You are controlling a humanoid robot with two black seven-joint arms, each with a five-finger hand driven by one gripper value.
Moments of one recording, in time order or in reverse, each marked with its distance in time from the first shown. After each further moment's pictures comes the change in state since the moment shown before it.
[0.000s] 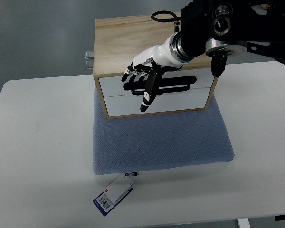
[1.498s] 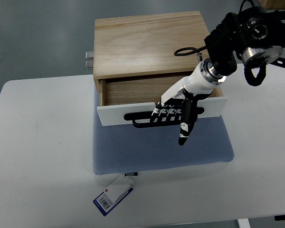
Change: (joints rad) left arm 0.001 0.000 -0.002 0.003 -0.003 0.001 0.000; right arm -0.101 -0.151 0.010 0.071 0.052 0.368 0.000
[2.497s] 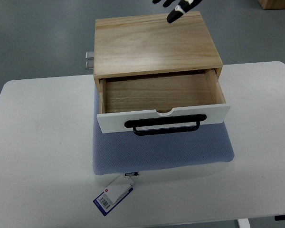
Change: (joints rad) left arm 0.000 0.000 0.003 -0.004 0.003 0.000 0.000; right arm -0.071 -0.081 0.638 -0.499 0.098 0.000 0.000
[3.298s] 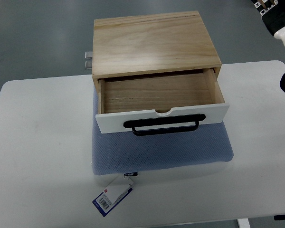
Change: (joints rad) left arm 0.000 0.000 0.000 -0.006 0.000 0.009 0.001; right arm -0.742 0.295 0.473 -0.534 0.362 -0.143 0.805
